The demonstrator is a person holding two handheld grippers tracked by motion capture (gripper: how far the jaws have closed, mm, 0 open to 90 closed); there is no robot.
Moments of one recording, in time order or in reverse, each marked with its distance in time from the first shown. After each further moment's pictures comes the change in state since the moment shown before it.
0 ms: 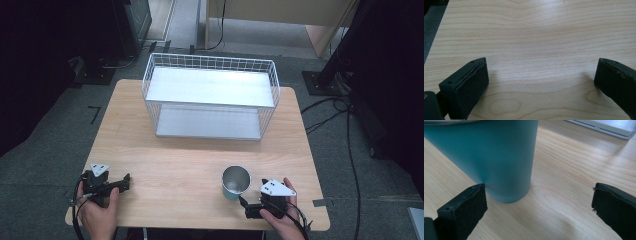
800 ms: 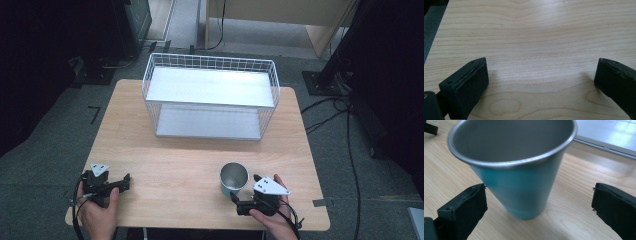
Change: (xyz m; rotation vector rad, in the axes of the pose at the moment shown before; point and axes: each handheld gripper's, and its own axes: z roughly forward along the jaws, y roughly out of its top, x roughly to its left) left arm 0.000 0.000 0.000 0.000 0.000 0.000; right arm 0.018 0.017 0.007 -0.087 0.038 0.013
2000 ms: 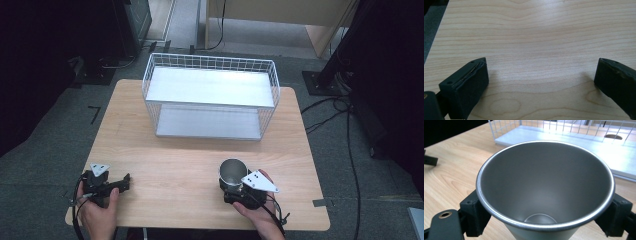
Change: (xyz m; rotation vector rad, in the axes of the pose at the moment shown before) left arm 0.000 0.000 0.000 0.000 0.000 0.000; right arm 0.024 0.025 0.018 -0.133 -0.060 0.057
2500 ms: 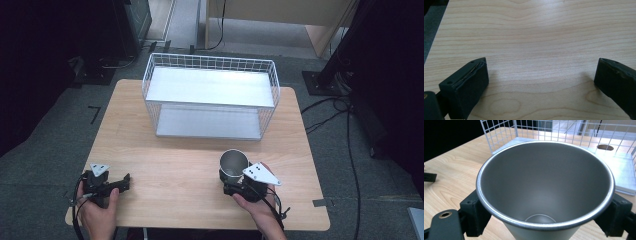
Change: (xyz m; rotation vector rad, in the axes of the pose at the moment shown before) left arm 0.000 0.000 0.000 0.000 0.000 0.000; right arm 0.000 0.025 0.001 -0.037 -0.021 0.026
